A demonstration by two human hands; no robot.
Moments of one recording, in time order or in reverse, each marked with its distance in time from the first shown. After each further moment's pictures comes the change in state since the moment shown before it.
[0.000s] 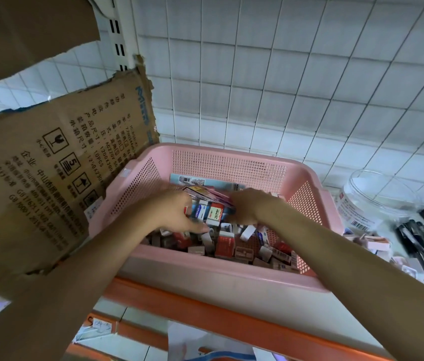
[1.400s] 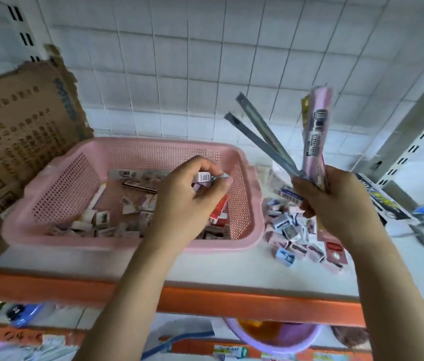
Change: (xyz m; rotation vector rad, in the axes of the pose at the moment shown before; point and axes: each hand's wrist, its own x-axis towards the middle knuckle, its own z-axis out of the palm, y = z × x) left_hand -0.046 0.141 0.023 -1.043 0.638 0.403; right_hand -0.184 0.116 0.022 0.616 0.952 0.295
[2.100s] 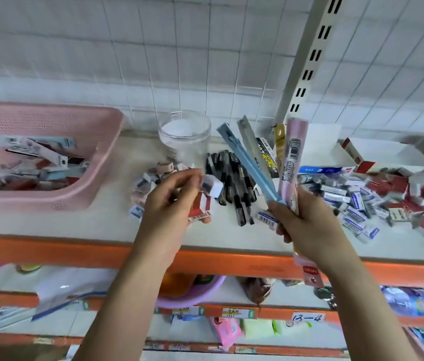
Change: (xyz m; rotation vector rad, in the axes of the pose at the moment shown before) left_hand -0.077 0.060 0.240 -0.496 0.112 -0.404; right_hand -0.043 0.202 -0.141 0.168 -0.228 0.150
